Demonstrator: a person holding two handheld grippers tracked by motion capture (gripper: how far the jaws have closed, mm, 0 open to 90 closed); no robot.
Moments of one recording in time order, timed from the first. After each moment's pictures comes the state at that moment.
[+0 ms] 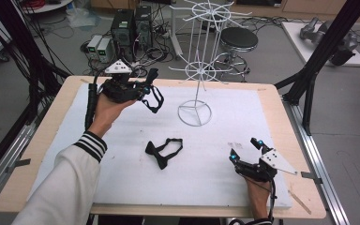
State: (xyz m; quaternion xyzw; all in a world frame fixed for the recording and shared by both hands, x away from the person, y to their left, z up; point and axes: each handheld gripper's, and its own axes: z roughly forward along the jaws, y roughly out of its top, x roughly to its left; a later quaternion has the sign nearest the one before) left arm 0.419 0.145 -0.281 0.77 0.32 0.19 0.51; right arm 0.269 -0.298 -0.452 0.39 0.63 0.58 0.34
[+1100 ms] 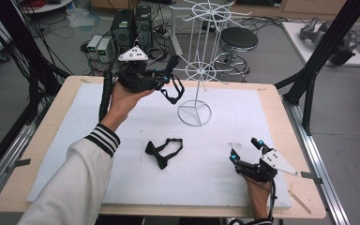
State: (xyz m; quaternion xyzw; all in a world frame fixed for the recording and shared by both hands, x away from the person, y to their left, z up) left arm 0.419 0.099 -0.243 0.76 0.27 0.17 0.57; right arm 0.269 -0.299 -0.453 0.38 0.63 0.58 0.34
